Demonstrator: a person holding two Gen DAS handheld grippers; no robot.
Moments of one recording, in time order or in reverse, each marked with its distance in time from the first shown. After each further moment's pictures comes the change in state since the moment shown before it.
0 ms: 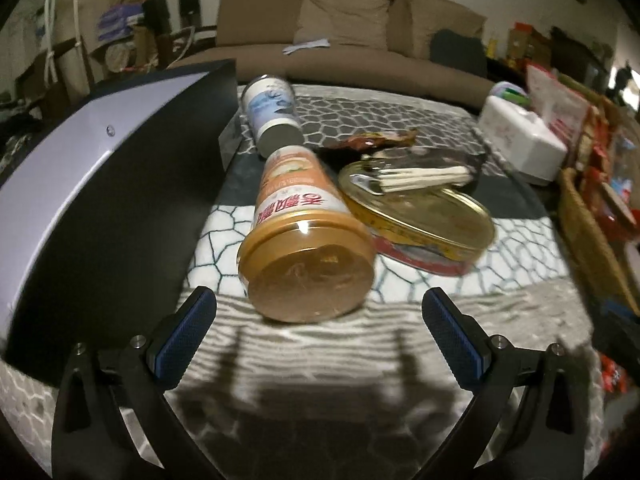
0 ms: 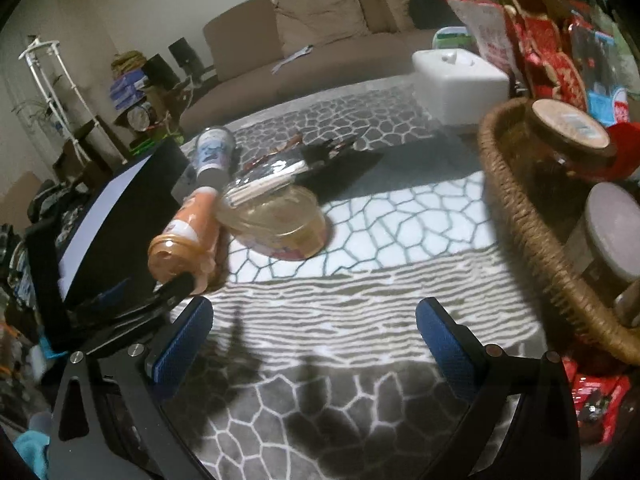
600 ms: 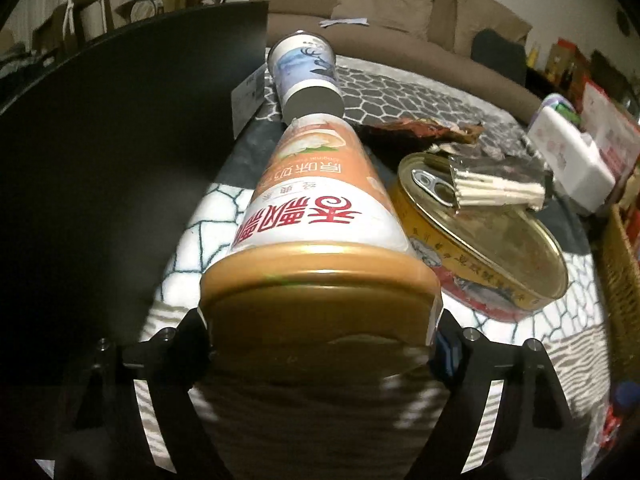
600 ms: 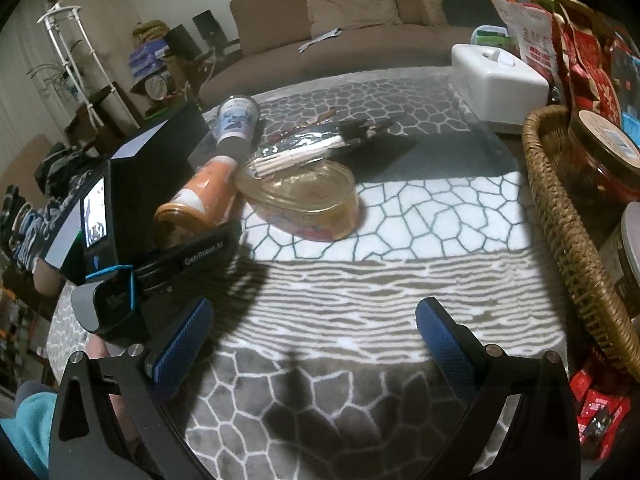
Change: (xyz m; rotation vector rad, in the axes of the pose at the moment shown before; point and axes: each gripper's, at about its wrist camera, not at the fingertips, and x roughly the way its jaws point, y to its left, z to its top) left arm 0.062 0.016 0.013 -0.111 0.085 0.037; right arm 0.017 0.018 -0.004 -0.091 0.055 0.009
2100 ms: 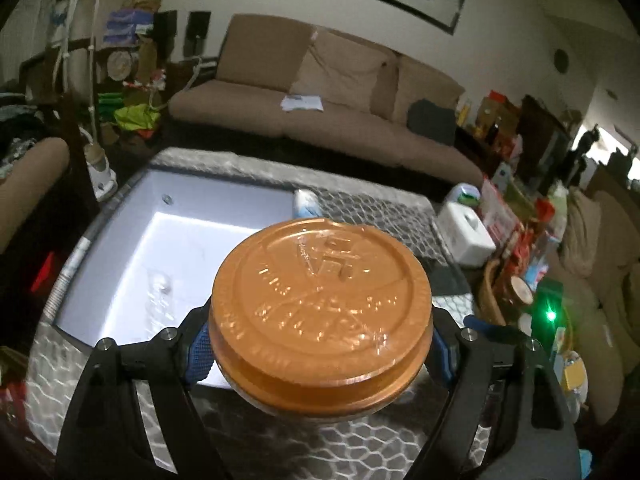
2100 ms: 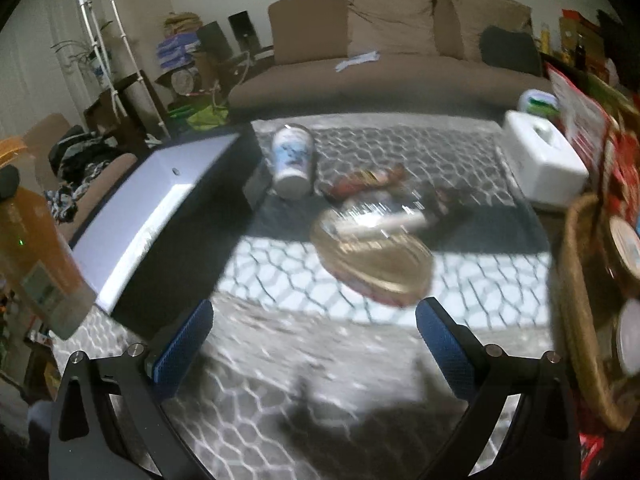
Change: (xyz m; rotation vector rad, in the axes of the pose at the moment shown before) left arm -0.258 0.134 0.087 0.026 -0.175 -0.239; right arm -0.002 0.098 0.067 -0.140 -0.042 0.020
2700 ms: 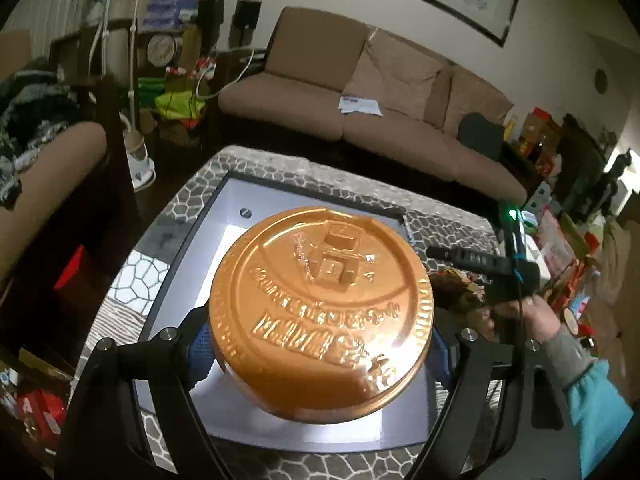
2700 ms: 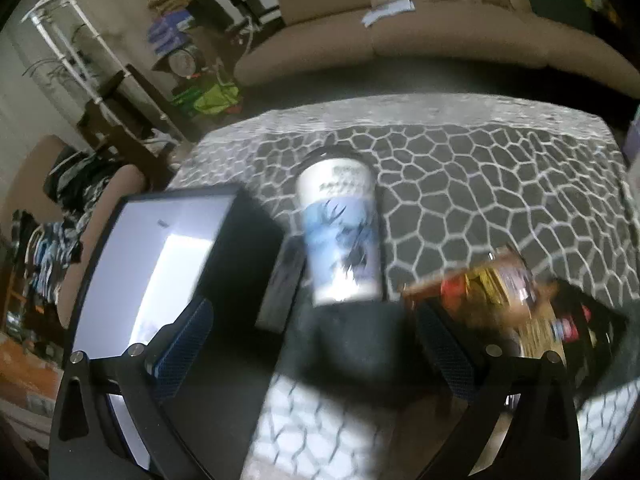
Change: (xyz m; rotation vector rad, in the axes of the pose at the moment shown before) left arm 0.048 0.133 0.035 -0.090 0.030 0.089; right arm 0.208 0.000 0.149 0.103 0.206 0.138
